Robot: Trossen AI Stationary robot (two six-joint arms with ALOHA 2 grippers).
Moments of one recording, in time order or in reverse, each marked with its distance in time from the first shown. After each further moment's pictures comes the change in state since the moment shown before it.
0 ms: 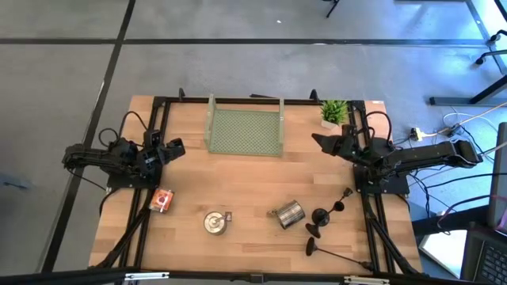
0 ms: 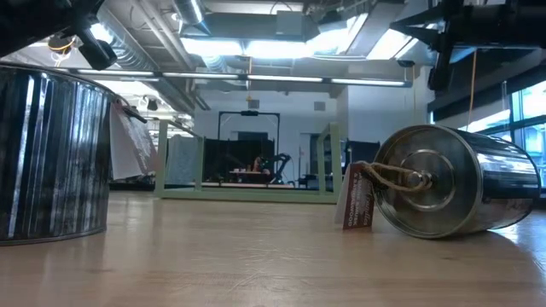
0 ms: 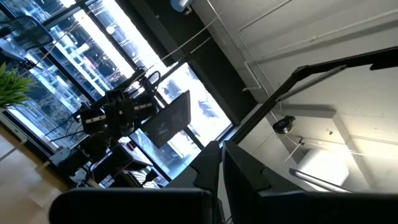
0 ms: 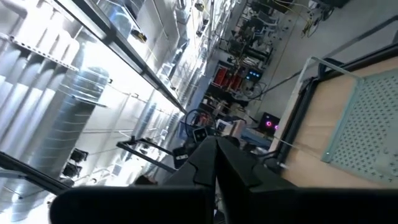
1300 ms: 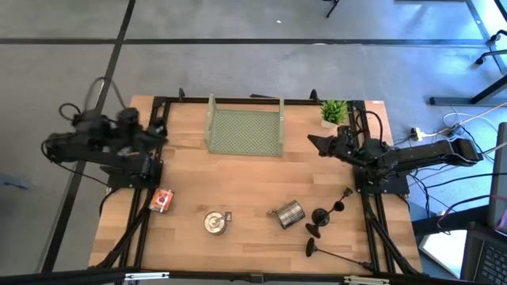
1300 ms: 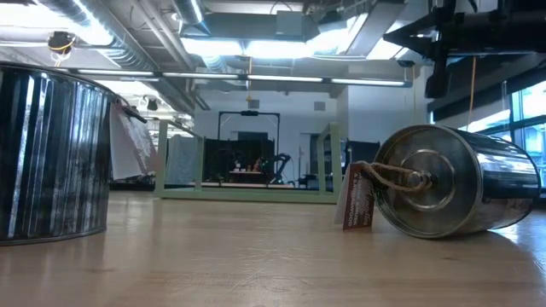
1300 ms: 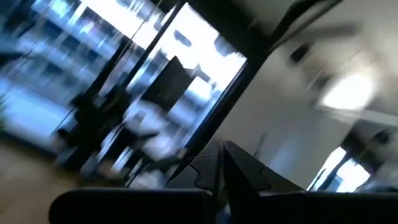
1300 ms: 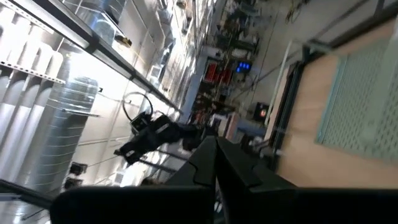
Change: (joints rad) left arm 0.023 0.389 0.780 -0.731 0.193 0.219; right arm 0.000 0.088 0.000 0.013 0.006 0.149
